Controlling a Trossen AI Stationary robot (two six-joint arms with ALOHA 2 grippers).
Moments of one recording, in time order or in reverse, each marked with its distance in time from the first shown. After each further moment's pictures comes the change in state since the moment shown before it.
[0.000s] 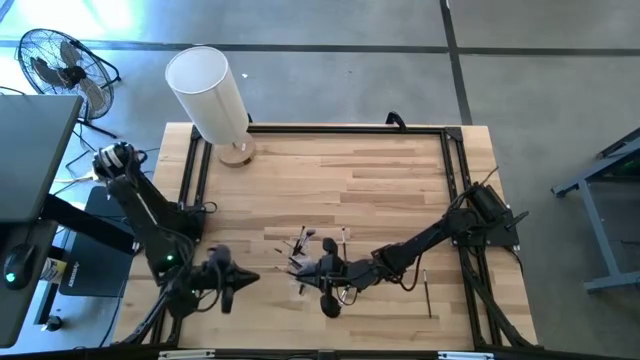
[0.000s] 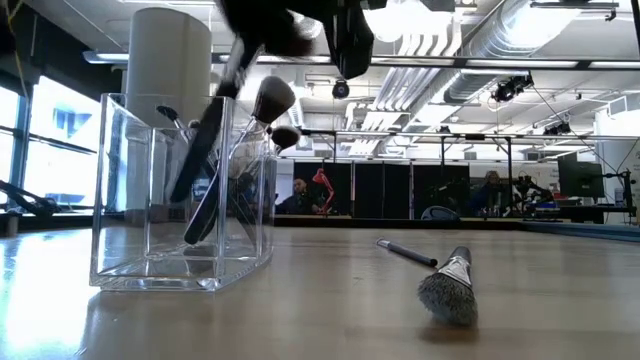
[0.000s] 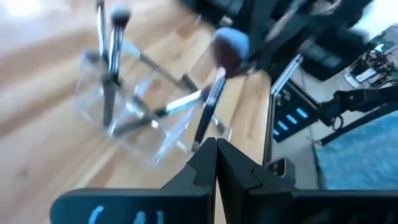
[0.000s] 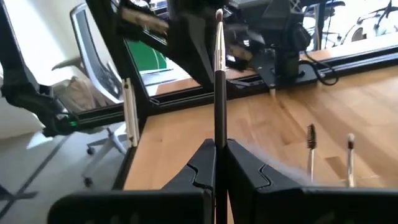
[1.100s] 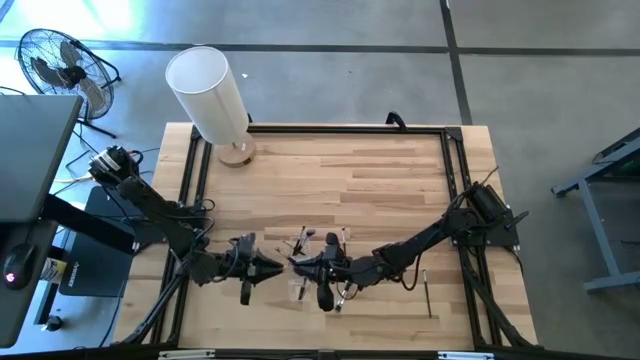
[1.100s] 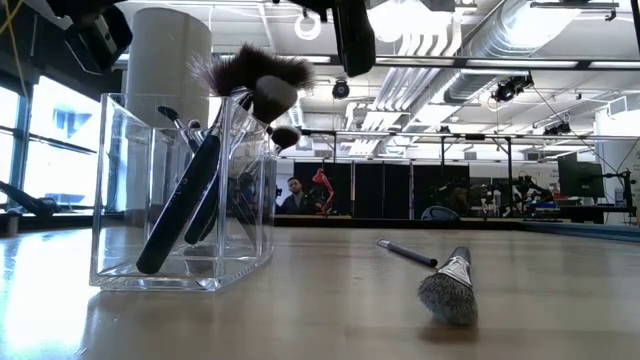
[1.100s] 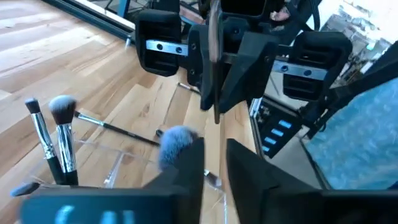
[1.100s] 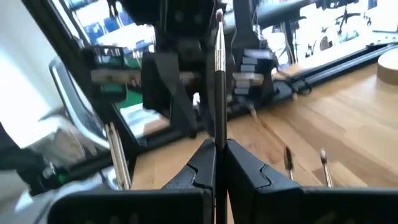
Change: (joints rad) left arm 0.266 0.026 -0.130 0.622 0.250 0.662; right arm -0.001 0.000 0.000 0.089 0.128 0.107
